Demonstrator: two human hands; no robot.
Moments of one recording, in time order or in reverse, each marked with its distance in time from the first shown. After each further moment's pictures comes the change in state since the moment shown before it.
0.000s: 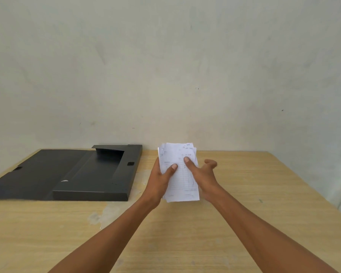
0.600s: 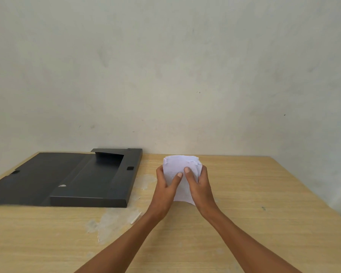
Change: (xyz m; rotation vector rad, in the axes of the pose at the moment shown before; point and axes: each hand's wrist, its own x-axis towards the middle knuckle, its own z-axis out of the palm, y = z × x) left_hand -0.010 -0.012 0.016 0.071 0.017 0.051; right_hand -0.012 0.025 0.010 0.077 -0.007 -0.298
